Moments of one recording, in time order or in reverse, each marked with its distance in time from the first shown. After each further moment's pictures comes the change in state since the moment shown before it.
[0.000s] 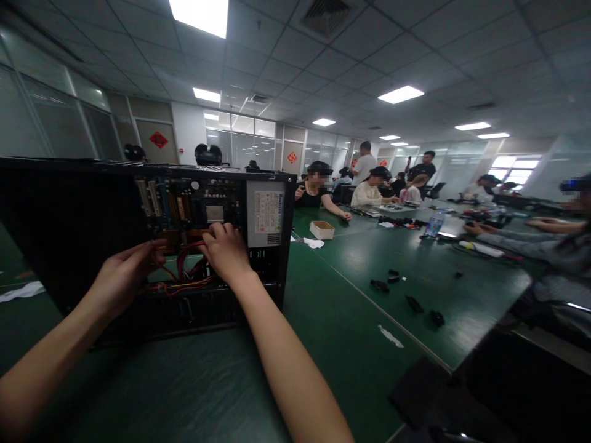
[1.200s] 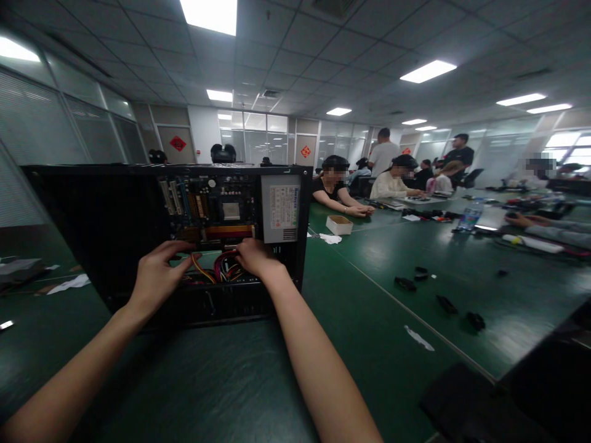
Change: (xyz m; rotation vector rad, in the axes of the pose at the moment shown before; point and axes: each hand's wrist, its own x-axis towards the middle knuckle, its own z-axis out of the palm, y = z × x) left_hand -0.003 -0.013 -0.005 0.856 -0.042 0.615; right_hand -0.011 0.028 0.009 0.001 -0.394 0.079
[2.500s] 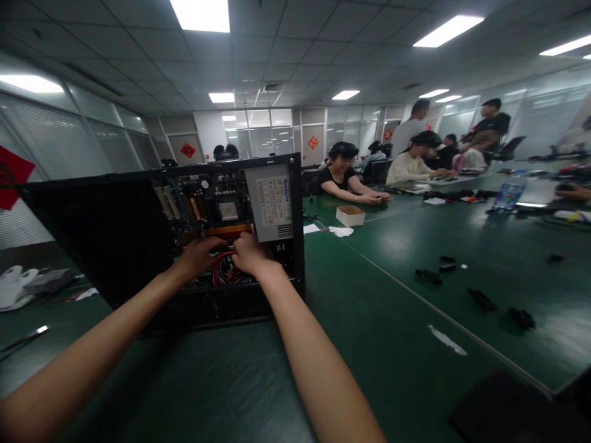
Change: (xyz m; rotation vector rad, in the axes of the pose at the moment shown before) left_hand 0.059 -0.027 0.055 0.209 -0.477 0.278; right_hand 0.005 -0.007 -0.001 0.078 0.078 0.064
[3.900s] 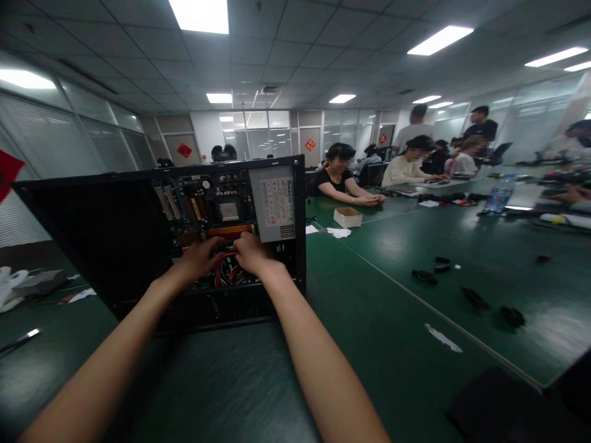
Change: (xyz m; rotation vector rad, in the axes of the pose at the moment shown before) left_hand -0.004 0.015 -0.004 0.046 -0.054 -0.118; right_hand 0.003 0.007 0.002 0.014 0.015 -0.035
